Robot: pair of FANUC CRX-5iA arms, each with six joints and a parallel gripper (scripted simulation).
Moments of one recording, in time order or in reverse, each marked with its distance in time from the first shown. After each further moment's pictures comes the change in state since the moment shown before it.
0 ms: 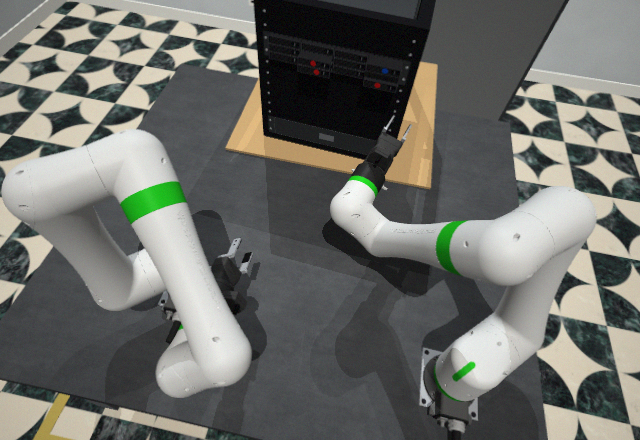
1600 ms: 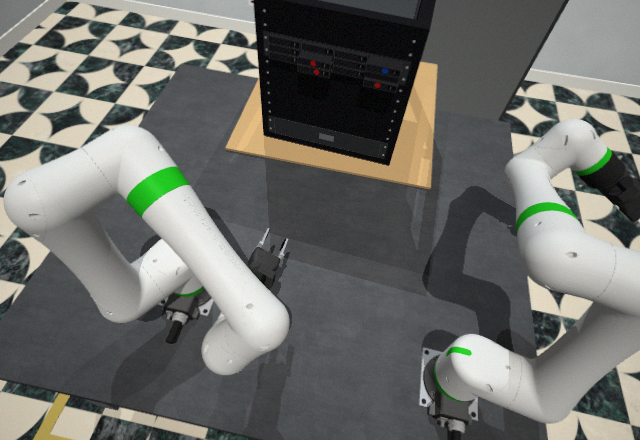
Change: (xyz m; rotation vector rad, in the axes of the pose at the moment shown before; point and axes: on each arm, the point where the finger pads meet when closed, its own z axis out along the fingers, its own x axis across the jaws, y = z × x) left arm 0.029 -0.076 0.049 -0.051 0.080 -0.609; right arm 0.721 -0.118 0.011 0.544 1.622 0.943
